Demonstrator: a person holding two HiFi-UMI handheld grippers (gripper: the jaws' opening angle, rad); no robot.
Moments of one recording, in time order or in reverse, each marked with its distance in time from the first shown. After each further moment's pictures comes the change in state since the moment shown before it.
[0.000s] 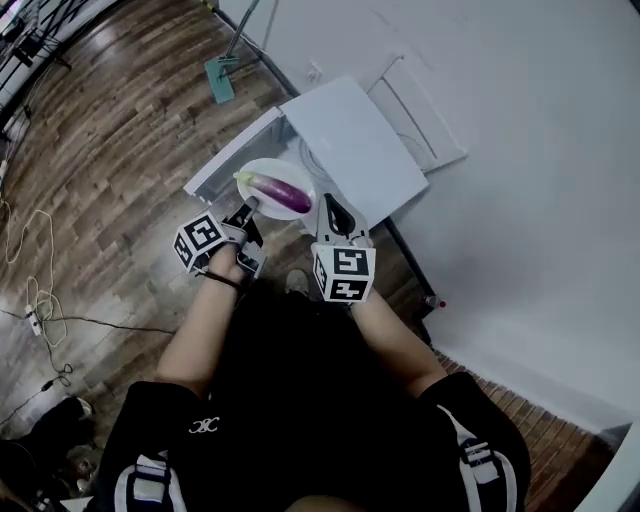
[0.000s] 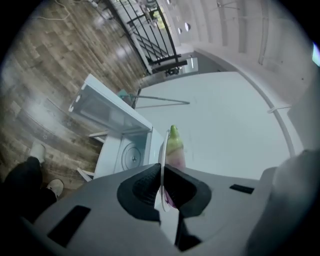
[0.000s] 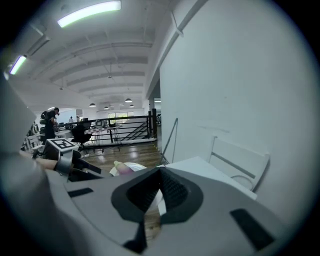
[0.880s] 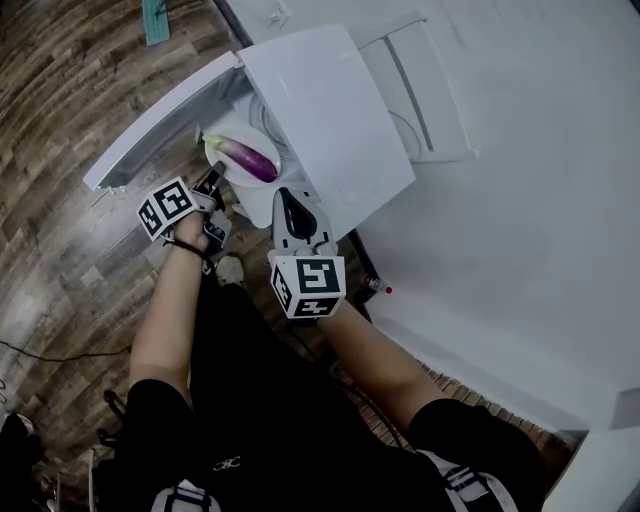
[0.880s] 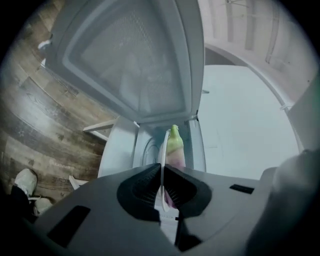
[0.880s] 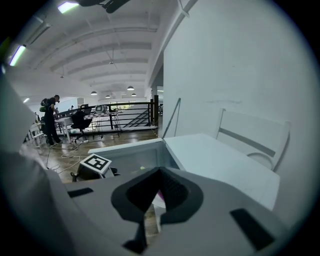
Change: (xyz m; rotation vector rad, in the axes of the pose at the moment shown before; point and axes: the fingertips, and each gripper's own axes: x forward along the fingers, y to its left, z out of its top) left arm 0.172 0.176 -0.003 -0.001 0.054 -0.027; right arm 0.099 -0.008 -0.126 -0.051 0.115 0.019
